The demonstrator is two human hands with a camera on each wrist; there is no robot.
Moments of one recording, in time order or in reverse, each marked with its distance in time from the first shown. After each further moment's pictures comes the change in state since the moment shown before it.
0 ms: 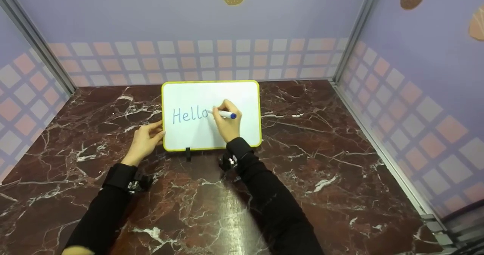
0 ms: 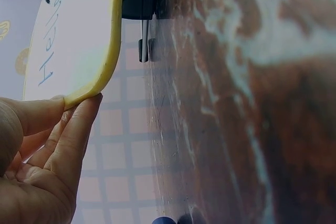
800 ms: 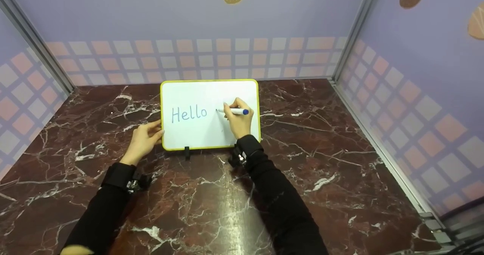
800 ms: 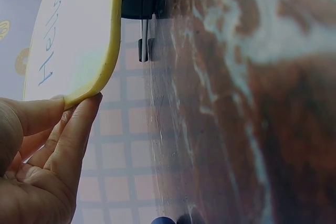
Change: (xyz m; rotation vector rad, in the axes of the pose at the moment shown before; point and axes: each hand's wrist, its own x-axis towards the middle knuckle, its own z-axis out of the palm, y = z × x) left_hand 0.000 -0.001 0.001 -0.018 -0.002 0.005; right_hand 0.010 0.018 -0.029 0.066 0.025 0.094
